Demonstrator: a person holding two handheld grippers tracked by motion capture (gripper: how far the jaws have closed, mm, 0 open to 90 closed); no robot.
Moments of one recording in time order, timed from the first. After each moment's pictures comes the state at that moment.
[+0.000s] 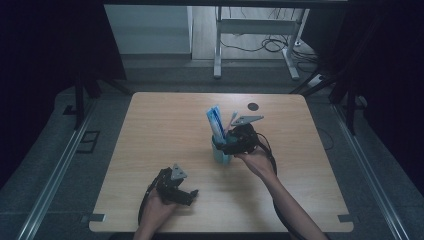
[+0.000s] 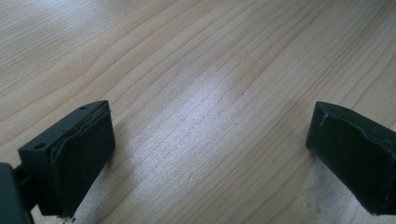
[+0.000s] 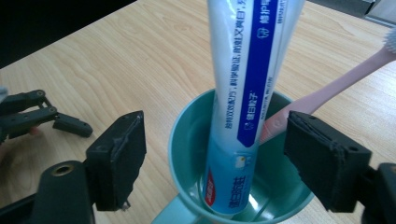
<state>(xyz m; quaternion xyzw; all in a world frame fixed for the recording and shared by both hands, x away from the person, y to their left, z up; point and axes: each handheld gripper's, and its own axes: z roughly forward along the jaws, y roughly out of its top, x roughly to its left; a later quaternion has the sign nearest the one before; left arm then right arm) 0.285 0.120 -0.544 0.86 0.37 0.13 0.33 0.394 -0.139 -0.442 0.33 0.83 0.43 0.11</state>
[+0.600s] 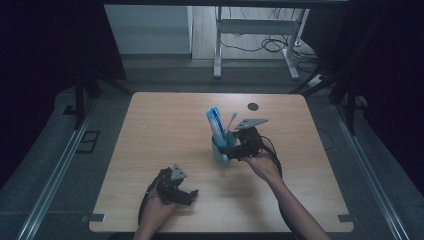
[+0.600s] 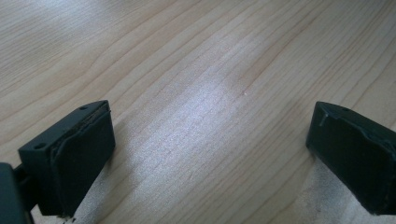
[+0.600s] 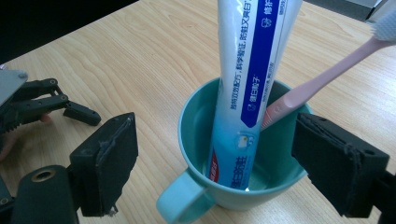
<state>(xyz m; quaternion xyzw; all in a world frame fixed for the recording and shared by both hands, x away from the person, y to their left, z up) 0.285 0.120 -0.544 0.86 0.36 0.13 0.33 0.382 -0.150 -0.438 0.32 0.84 0.43 0.11</state>
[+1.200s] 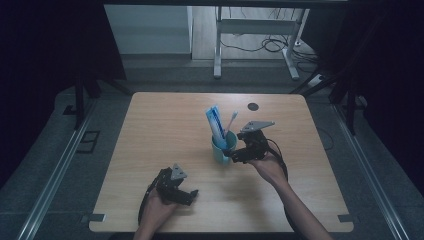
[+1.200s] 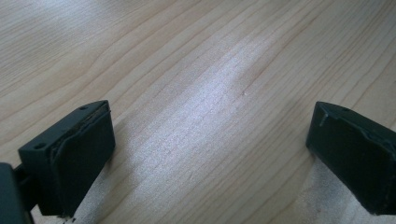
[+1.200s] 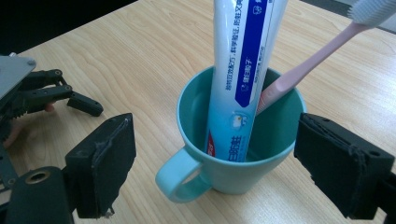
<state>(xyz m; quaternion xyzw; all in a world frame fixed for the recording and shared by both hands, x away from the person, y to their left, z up) 0.285 0.120 -0.544 0.86 0.36 0.13 0.33 0.373 -0.164 -0.438 0.32 0.84 0.43 0.11</state>
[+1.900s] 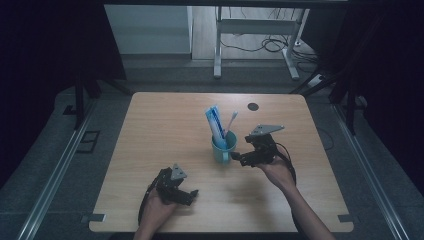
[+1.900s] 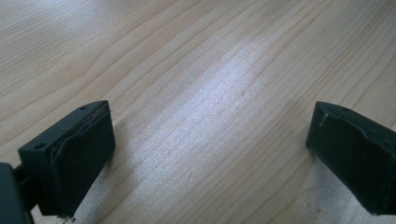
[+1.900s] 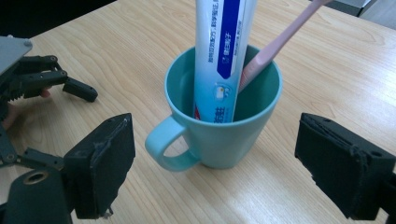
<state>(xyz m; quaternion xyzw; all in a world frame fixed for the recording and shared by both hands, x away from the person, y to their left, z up) 0.285 0.120 -0.544 0.86 0.36 0.13 0.33 0.363 -0.188 -0.441 0.32 0.83 0.43 0.12</state>
